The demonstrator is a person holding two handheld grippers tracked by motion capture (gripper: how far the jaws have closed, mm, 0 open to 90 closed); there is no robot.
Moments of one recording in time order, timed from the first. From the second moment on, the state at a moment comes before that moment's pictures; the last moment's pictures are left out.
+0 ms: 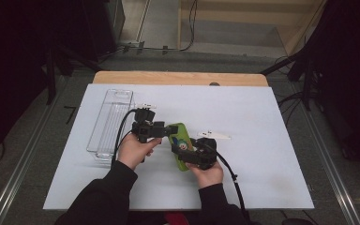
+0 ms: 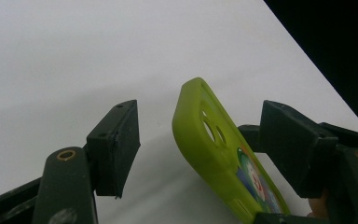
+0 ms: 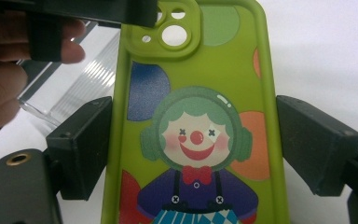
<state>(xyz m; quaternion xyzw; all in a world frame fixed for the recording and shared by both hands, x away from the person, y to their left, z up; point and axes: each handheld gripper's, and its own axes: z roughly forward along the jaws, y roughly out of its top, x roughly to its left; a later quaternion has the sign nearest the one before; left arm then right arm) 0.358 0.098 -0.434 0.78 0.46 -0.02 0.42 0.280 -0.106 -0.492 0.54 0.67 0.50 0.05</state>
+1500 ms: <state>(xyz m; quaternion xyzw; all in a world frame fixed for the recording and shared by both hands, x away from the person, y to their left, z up) 0.358 0.102 -0.433 0.74 0.45 -0.14 0.48 0.284 -0.106 -0.480 0.47 0.69 0.53 0.10</state>
